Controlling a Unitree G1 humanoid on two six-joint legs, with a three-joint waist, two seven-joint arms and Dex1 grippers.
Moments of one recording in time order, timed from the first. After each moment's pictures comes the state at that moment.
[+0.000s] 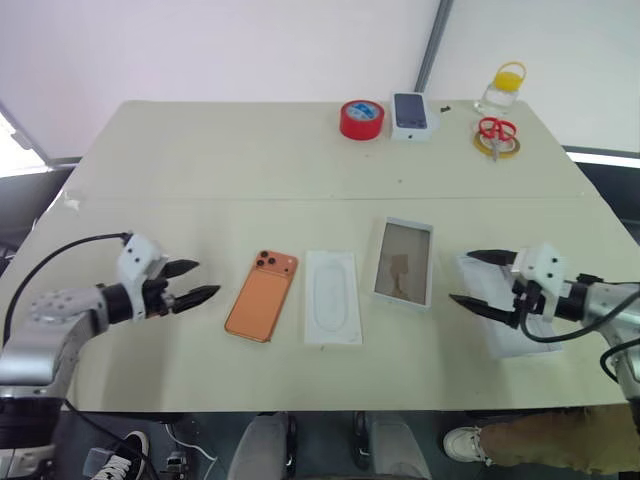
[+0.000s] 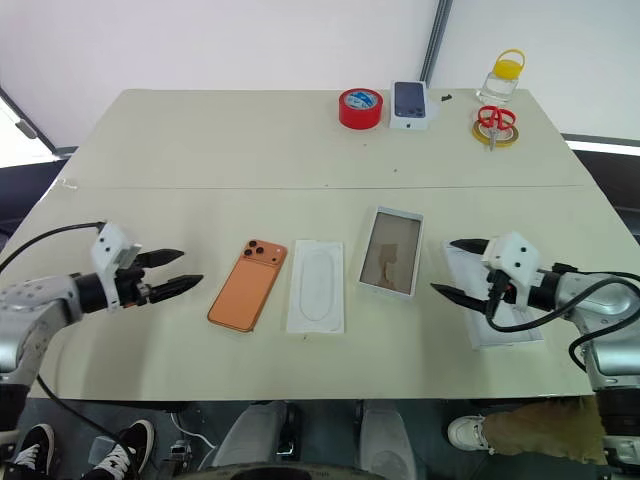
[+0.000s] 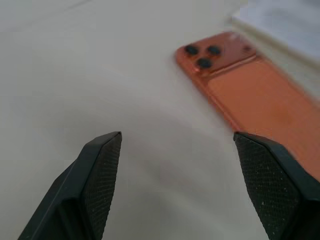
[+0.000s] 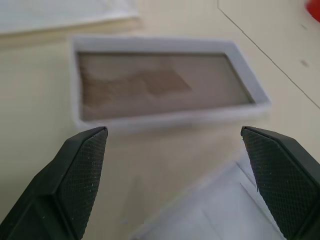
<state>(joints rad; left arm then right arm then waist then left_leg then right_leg) -0.15 0.80 0.18 -0.13 -0.54 0.62 -0.92 -0.09 -0.88 -0.17 0.02 0.32 0.01 1.11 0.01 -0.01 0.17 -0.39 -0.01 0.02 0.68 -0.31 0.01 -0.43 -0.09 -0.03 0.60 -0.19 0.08</state>
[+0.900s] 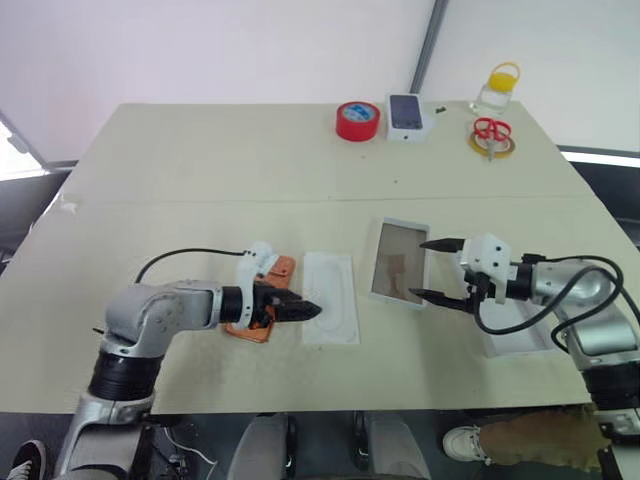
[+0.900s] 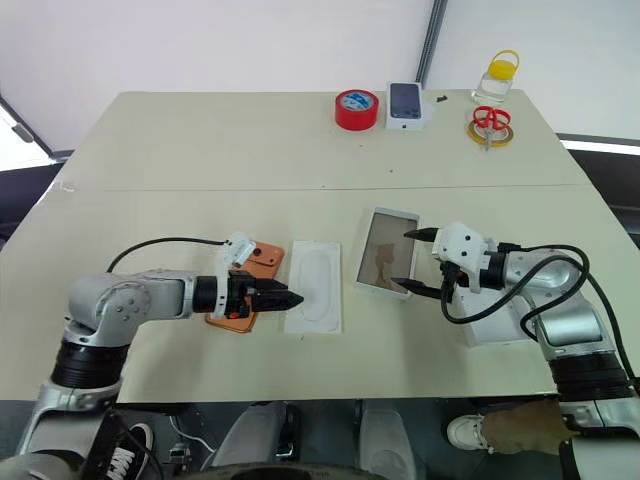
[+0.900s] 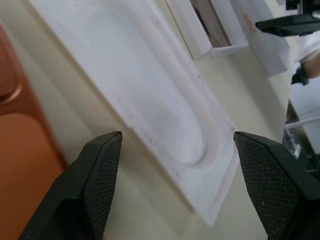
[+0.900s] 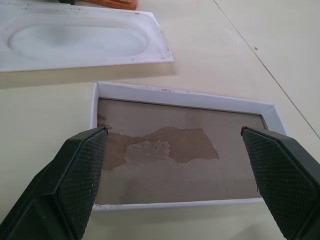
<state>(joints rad) -0.42 0.42 0.00 -0.19 -0.78 1.34 -0.58 -0.28 -0.80 -0.01 0.08 0.23 -0.03 1.11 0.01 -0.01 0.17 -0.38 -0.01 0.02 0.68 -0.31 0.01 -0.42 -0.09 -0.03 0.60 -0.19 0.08</state>
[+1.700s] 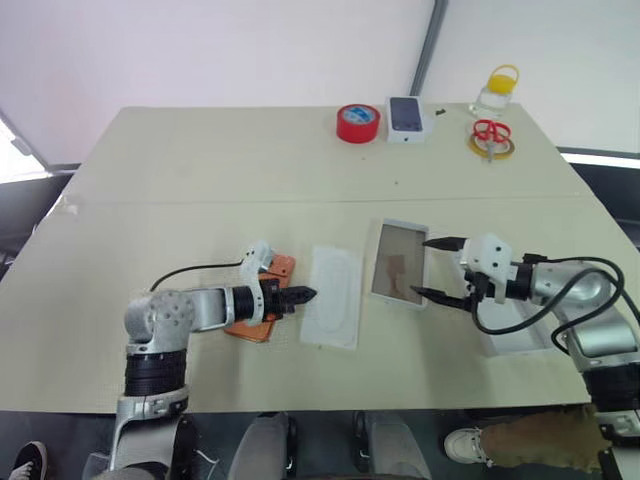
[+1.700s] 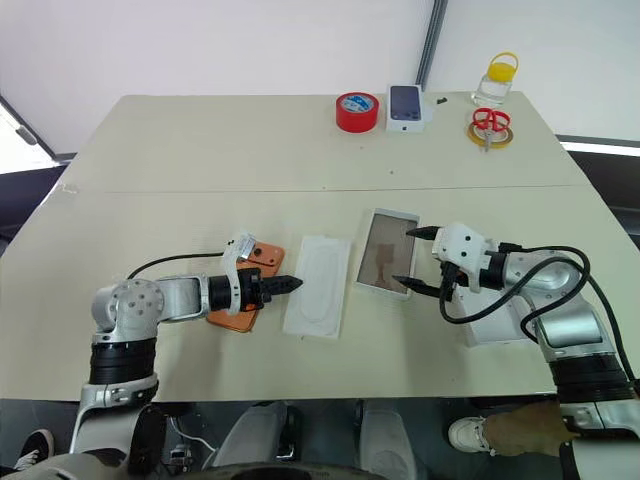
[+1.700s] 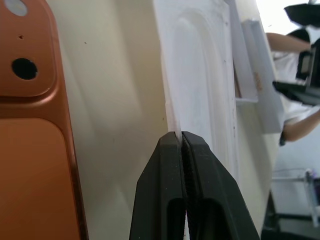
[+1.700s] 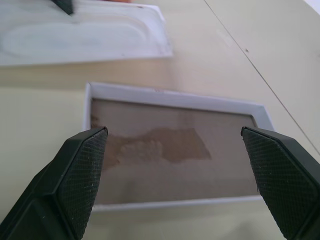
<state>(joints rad) -0.45 0.21 0.26 -0.08 -0.82 1.50 -0.37 -0.27 -0.79 -0.01 0.03 0.25 0.01 1.10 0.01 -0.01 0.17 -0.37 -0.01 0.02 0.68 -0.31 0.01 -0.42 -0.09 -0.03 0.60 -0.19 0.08</state>
